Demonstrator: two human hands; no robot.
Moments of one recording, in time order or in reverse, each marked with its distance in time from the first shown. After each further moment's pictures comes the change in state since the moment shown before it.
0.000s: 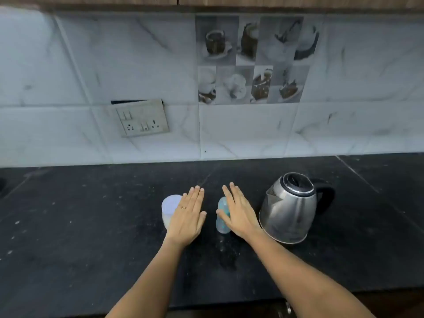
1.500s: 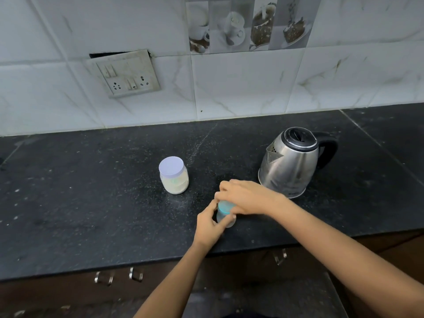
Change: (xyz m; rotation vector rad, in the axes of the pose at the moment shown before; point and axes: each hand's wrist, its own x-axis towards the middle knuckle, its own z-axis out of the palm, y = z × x) left_hand -0.079 0.093 0.026 -1.021 -0.098 -0.471; right_hand -0.053 -0.027 -0.060 -0.267 -0.425 -0.493
